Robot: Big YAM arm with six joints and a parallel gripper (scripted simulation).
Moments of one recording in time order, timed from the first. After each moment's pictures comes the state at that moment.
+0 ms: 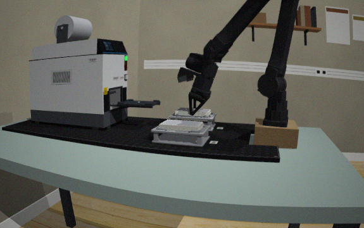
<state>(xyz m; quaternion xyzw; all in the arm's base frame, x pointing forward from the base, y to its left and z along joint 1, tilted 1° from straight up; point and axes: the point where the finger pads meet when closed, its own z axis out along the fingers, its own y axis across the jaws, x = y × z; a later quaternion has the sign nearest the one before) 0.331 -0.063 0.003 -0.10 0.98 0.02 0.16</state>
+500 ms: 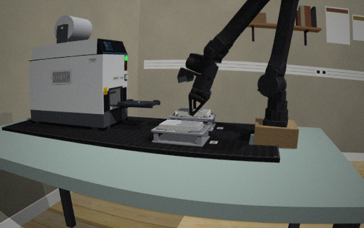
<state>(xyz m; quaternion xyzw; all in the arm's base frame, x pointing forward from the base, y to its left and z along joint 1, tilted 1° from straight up) 0.331 -0.062 0.002 -0.10 0.98 0.02 0.17</state>
